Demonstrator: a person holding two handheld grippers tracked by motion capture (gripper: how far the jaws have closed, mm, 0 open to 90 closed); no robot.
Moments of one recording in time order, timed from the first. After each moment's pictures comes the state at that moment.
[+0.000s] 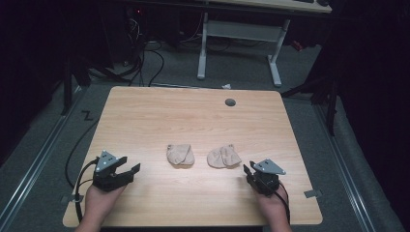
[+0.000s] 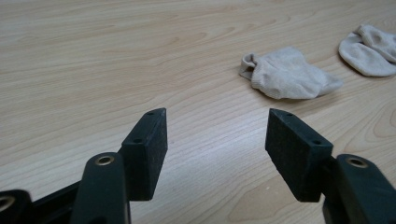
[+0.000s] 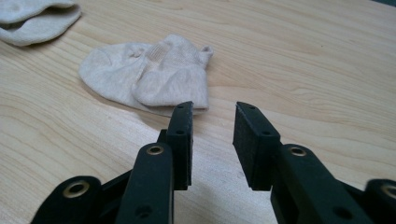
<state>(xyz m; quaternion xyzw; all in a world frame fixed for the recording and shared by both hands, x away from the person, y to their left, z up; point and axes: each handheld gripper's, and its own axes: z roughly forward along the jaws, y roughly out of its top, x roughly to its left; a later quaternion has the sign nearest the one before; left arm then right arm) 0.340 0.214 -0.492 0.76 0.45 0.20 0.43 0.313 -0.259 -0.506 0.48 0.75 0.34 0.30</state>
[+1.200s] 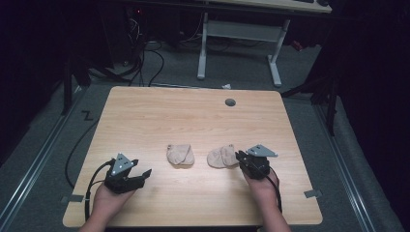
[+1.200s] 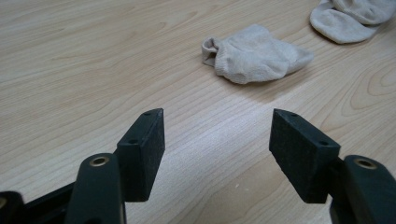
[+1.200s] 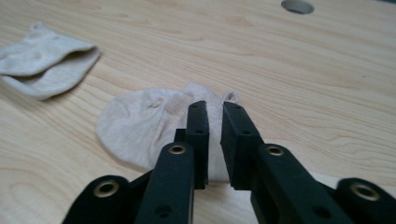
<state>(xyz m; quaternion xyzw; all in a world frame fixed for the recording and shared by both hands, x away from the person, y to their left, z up) 0.337 0.186 -0.496 0.80 0.39 0.19 0.41 0.359 -0.239 -0.493 0.48 0.75 0.37 0.26</state>
